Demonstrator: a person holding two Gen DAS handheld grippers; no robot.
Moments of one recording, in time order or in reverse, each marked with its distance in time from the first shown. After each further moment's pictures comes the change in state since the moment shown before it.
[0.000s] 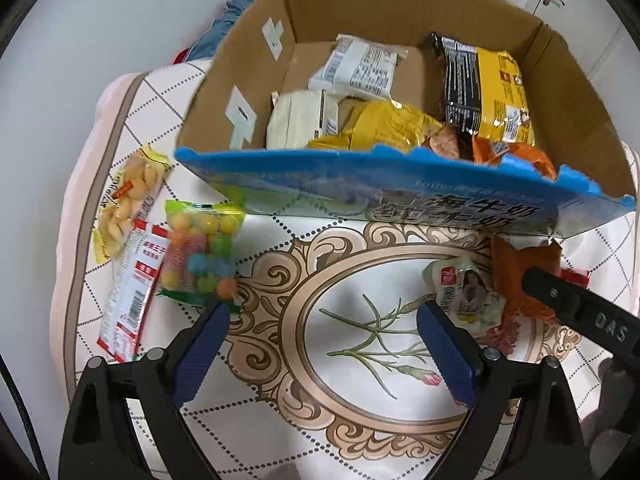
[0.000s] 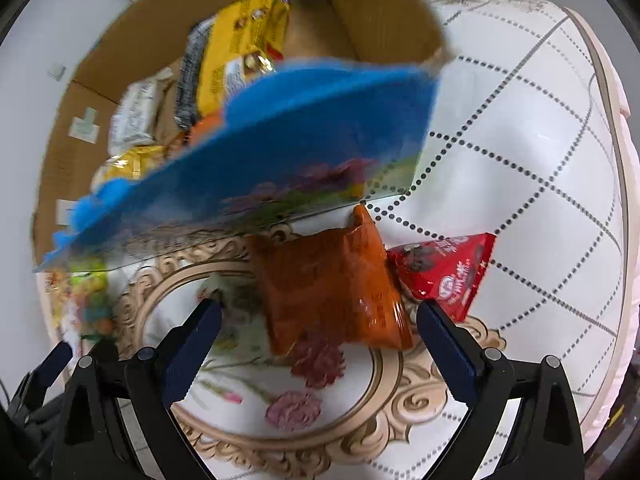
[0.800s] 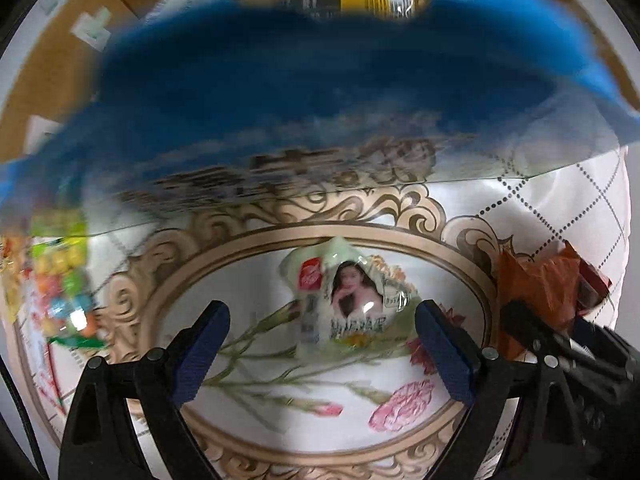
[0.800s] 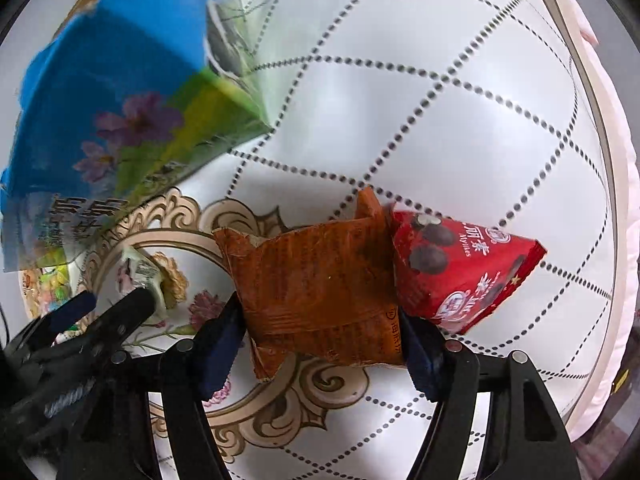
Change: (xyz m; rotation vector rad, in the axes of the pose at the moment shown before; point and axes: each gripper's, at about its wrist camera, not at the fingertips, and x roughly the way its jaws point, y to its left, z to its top) left arm 0.066 -0.111 0.014 0.210 0.201 -0.150; right arm 0.015 -0.080 -0.028 0.094 0.074 -0.036
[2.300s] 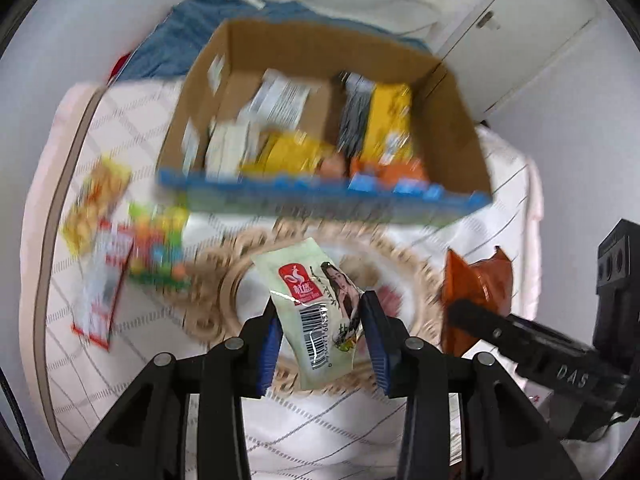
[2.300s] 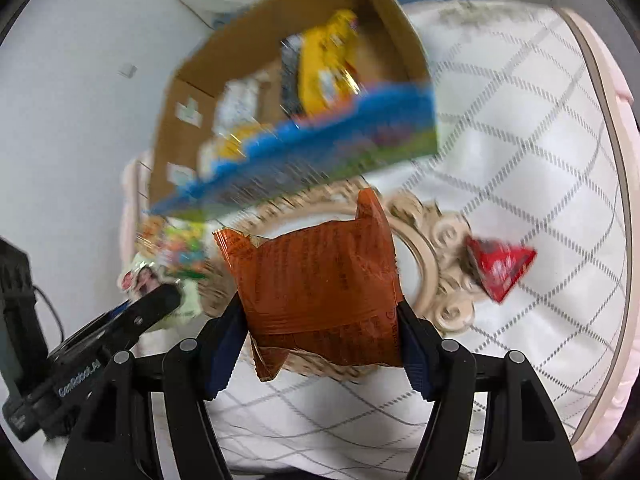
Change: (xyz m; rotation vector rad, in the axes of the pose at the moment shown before) left arm -0.164 0.089 -0.079 -0.143 -0.262 -0.197; right arm -0.119 0.082 -0.038 -0.155 -0.081 0.299
